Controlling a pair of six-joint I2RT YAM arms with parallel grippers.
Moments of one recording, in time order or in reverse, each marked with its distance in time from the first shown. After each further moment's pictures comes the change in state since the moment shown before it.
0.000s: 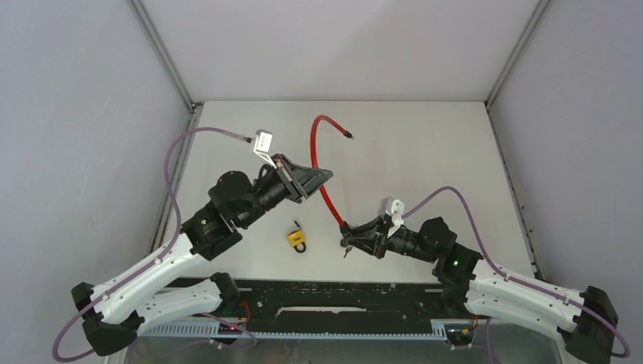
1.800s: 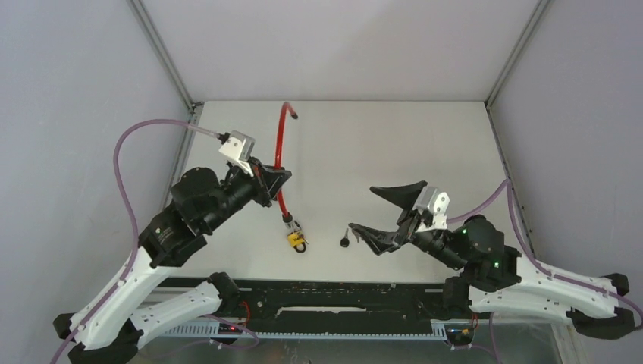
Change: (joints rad) left arm 0.115 -0.105 0.181 -0.454 -0.114 0.498; right arm 0.352 -0.068 0.380 -0.197 0.554 -0.266
